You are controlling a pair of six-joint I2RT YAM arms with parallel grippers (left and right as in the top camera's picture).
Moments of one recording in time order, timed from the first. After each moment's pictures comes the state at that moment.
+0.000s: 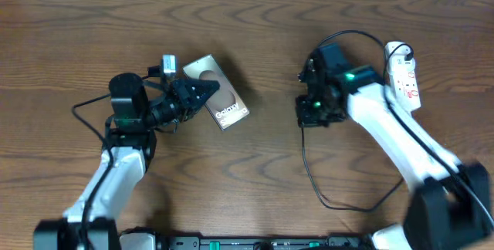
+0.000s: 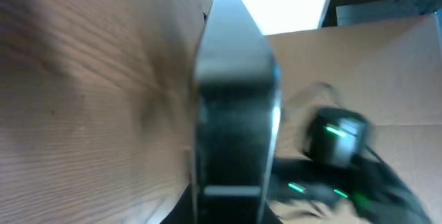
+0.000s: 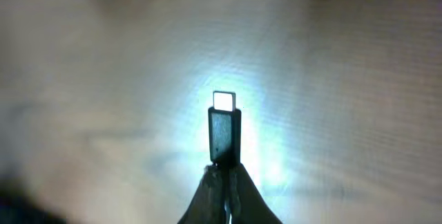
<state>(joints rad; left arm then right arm) 0.00 1.36 0.60 0.40 0.99 -1.10 0.36 1.66 1.23 -0.95 -0.27 0.23</state>
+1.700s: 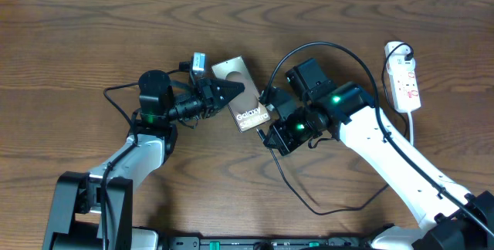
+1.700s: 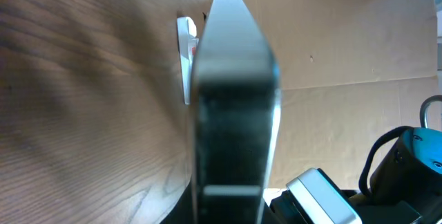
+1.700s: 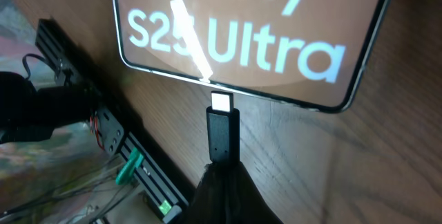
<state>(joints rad) -0.15 1.55 0.61 0.71 1.03 -1.18 0.56 1.54 1.23 -0.99 -0.55 0.02</state>
